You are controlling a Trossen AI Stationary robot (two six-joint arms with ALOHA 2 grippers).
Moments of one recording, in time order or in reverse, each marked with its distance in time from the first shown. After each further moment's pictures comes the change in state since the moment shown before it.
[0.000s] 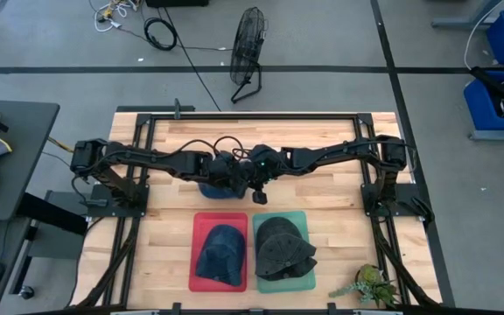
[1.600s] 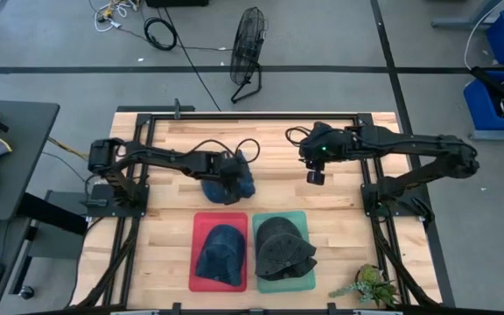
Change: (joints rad) left arm 0.031 0.131 -0.003 0.045 0.022 0.881; right arm -0.001 -0.640 0.004 -0.888 0.464 0.038
